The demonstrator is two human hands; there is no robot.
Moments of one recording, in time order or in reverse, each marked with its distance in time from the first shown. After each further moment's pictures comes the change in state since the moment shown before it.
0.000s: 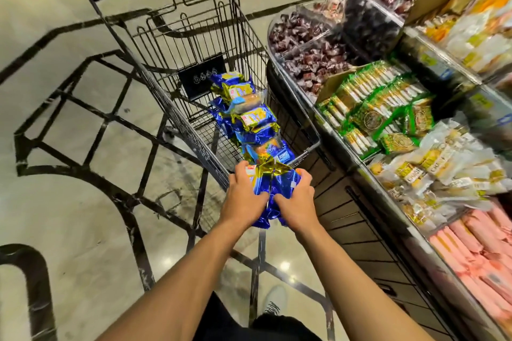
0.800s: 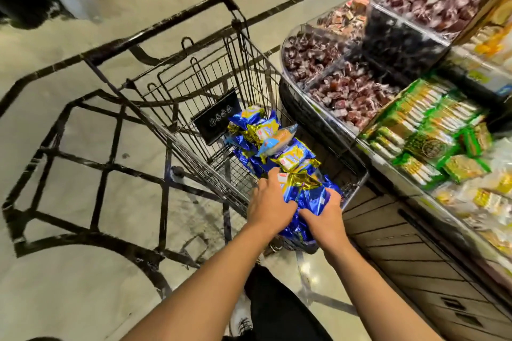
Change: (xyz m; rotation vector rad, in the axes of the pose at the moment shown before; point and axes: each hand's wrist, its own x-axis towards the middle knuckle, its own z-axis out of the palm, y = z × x) left_hand 0.177 -0.002 -0.128 0.253 -0.229 0.210; right_hand 0.094 -0.103 0.123 0.194 0.266 0.159
